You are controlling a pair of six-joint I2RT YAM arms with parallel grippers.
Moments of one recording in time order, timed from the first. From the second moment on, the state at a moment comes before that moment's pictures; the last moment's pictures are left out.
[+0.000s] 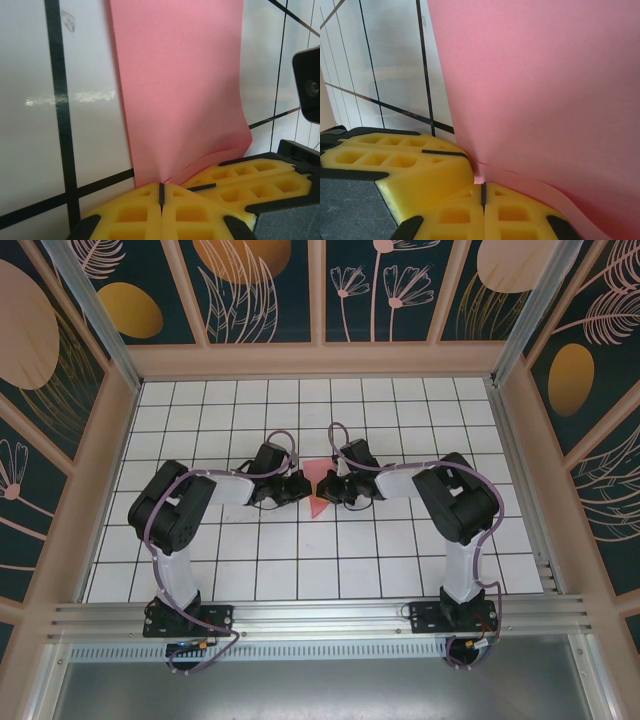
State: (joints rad) left arm -0.52 1.90 0.90 0.12 0.48 -0.81; right arm 0.61 1.95 0.98 0.07 -0.54 0.83
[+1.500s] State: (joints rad) left arm -0.54 1.89 0.90 0.10 0.40 -0.80; right arm 0.65 1.84 0.84 0.07 -0.64 0.78
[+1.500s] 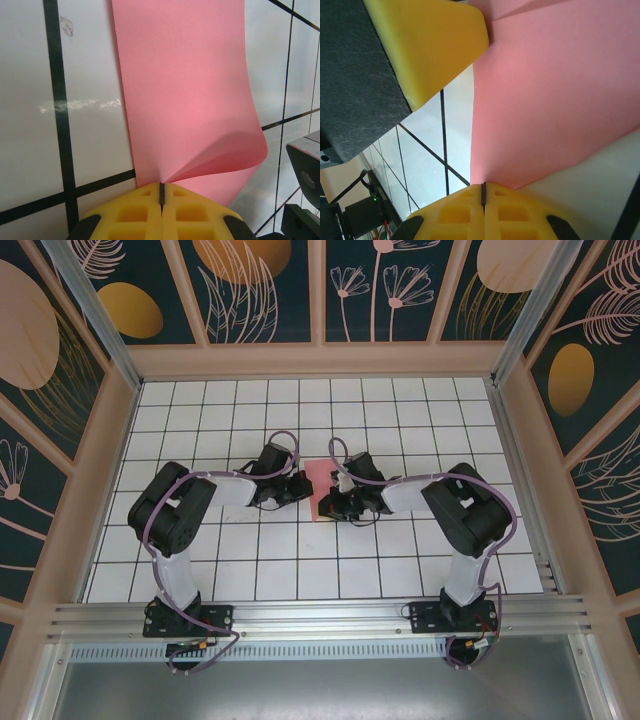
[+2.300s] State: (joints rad) left arm -0.54 1.88 0.90 0.11 0.40 -0.80; right arm 0.69 1.82 0.87 0.04 -0.62 0.76
